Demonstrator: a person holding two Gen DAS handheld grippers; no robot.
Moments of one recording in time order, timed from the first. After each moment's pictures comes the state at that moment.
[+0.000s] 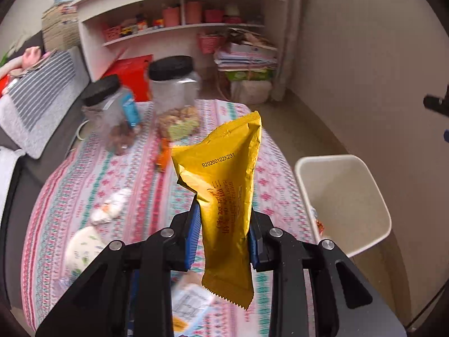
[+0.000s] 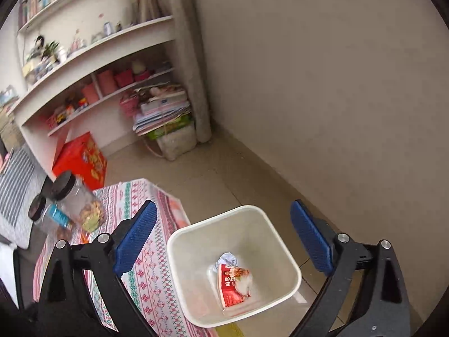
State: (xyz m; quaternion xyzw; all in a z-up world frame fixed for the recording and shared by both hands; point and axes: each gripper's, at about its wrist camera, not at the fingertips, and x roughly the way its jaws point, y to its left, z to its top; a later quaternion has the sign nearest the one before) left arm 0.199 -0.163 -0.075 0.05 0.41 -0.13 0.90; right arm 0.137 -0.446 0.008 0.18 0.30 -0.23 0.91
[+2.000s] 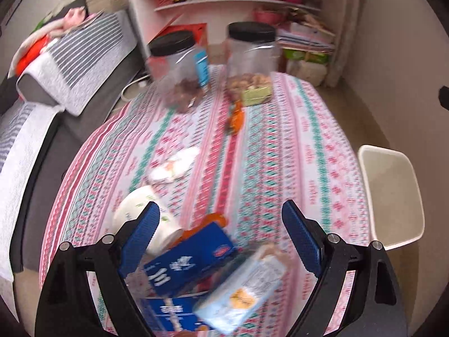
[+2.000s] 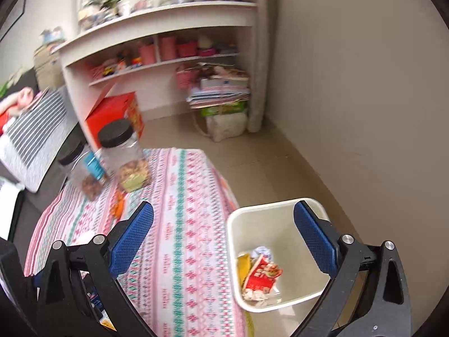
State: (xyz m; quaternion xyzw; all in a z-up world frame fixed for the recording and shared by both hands) left arm 0.204 -0.071 -0.093 0.03 0.48 0.01 0.88; right arm 0.192 -0.292 -0.008 0.06 0.35 -0.11 0.93
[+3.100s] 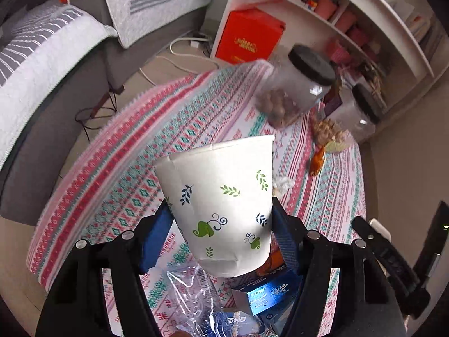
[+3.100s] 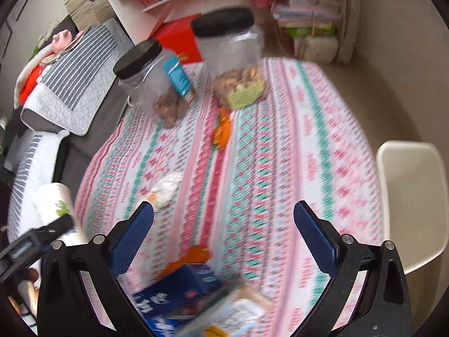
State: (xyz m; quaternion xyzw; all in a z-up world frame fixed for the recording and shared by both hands) left arm 0.234 0.130 -0.068 -0.19 0.50 0.06 0.84; right arm 0.269 -0.143 -0.108 0.15 0.52 0.05 0.84
